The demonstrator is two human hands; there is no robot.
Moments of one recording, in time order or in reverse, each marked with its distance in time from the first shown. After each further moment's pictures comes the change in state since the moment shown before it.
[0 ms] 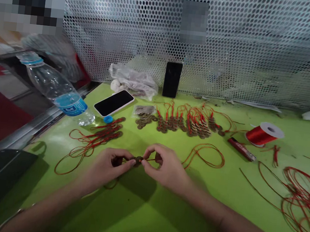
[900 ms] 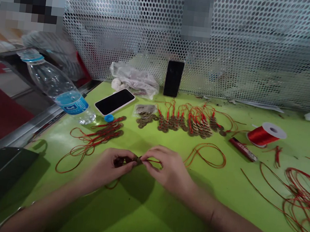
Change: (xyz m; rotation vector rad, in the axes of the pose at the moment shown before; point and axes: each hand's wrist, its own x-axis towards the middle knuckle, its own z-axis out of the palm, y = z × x) left_hand 0.001 -0.004 0.000 0.019 -0.091 0.044; right_hand -0.005 -0.003 -0.004 -0.152 0.026 -0.207
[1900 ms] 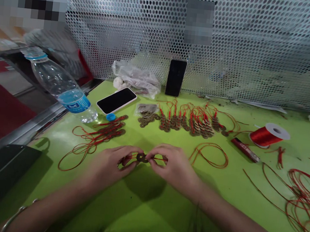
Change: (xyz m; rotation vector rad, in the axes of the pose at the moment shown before) left_hand -0.004 -0.003 0.001 0.482 0.134 0.174; right_hand 0.004 -0.002 -0.009 0.037 -0.055 0.117
